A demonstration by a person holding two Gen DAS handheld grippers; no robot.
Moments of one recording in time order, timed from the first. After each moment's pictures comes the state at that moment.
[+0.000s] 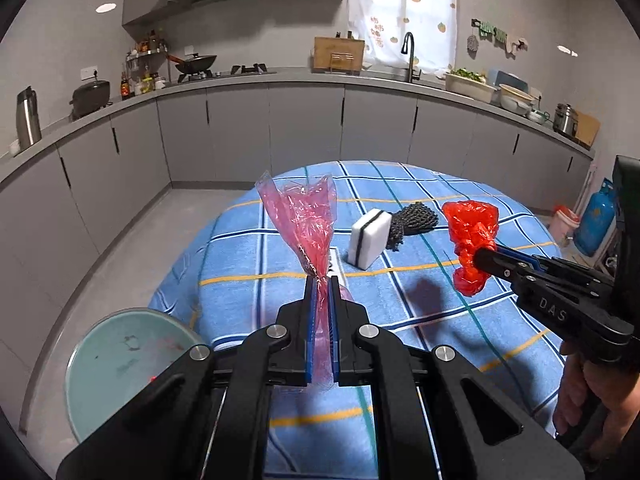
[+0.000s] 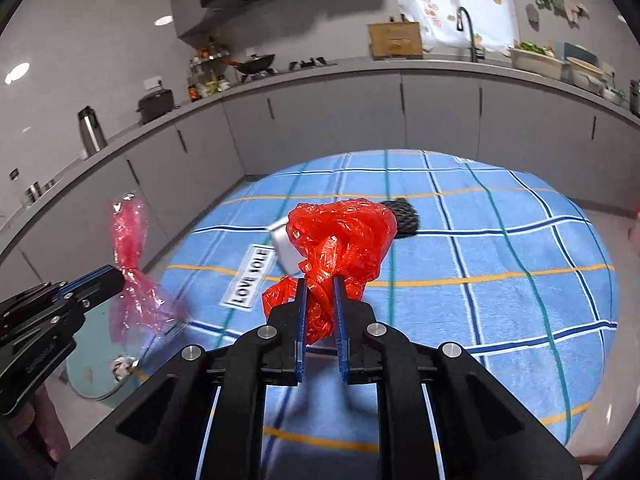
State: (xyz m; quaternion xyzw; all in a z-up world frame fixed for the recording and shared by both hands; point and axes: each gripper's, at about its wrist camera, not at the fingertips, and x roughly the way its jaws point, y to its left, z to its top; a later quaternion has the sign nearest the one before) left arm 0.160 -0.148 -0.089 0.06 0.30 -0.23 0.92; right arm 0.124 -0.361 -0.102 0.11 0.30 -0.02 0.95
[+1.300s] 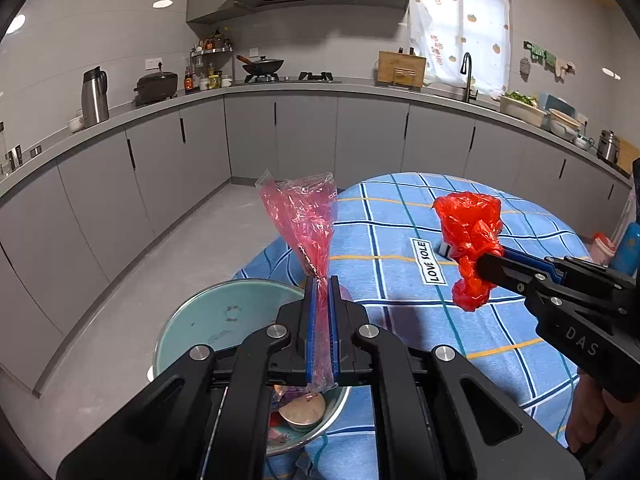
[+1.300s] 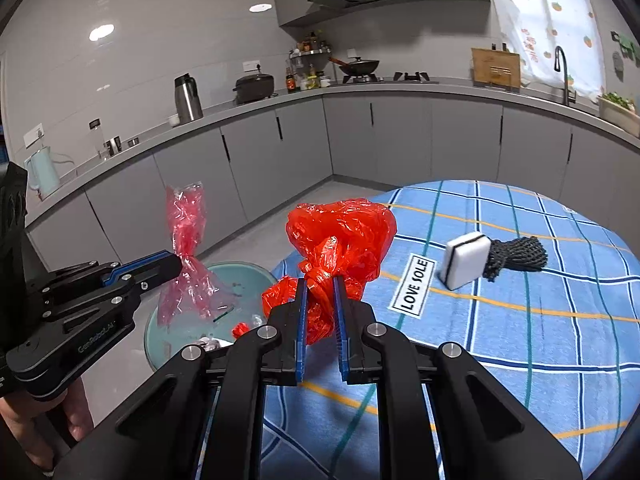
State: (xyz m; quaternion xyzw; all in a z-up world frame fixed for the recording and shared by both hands) left arm 0.134 -0.040 -0.073 0.03 0.29 -0.14 0.95; right arm 0.124 -0.231 -0.076 0.04 0.28 0.12 0.95
